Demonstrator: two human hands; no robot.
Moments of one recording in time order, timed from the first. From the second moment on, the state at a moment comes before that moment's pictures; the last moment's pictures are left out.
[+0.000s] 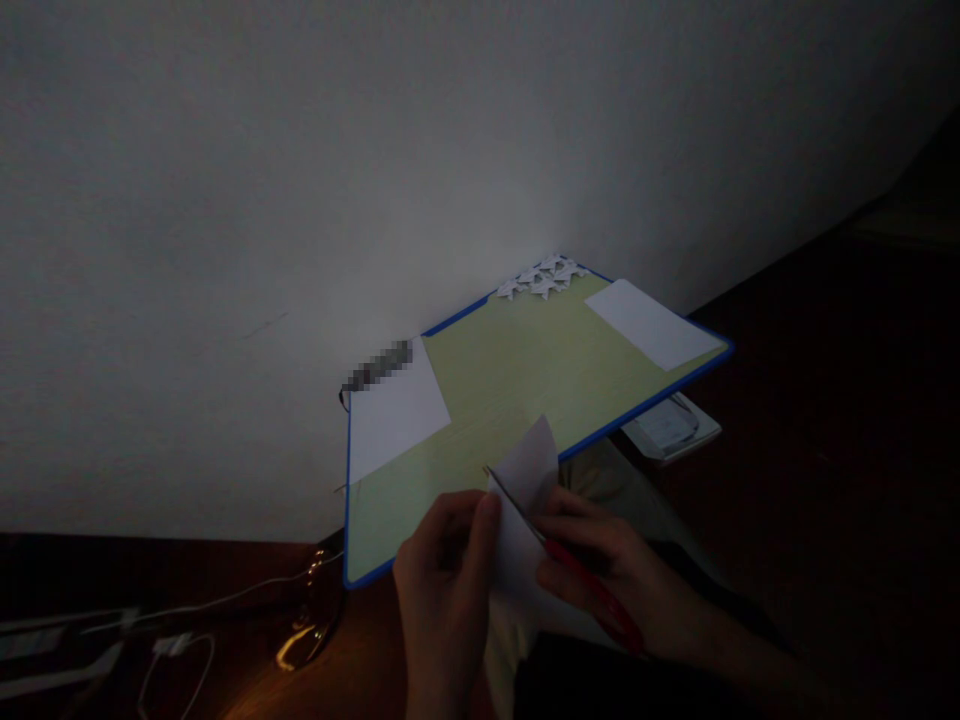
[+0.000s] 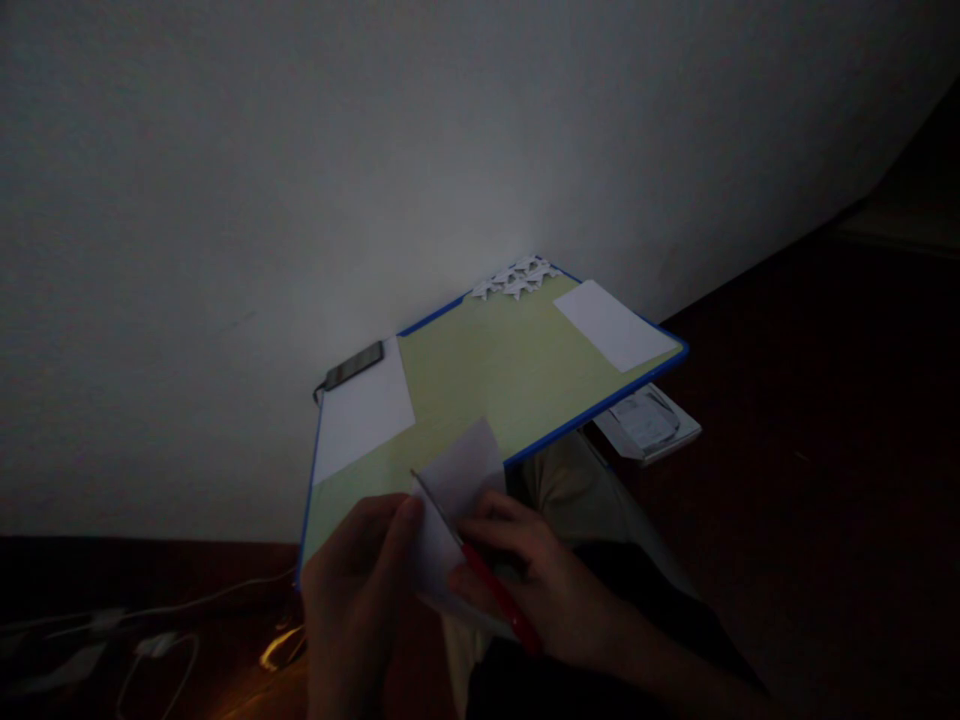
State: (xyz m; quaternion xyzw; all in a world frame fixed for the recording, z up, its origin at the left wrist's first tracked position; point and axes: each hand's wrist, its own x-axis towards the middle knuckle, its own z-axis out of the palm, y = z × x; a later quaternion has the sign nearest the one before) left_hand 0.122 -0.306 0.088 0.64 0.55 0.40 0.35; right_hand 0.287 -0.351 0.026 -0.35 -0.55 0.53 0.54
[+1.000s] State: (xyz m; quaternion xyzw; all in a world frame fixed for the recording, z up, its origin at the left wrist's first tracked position) left_hand 0.124 -0.251 0.099 0.64 0.50 0.42 0.40; right_hand 0.284 -0.306 0.039 -0.38 -0.54 0.49 0.57
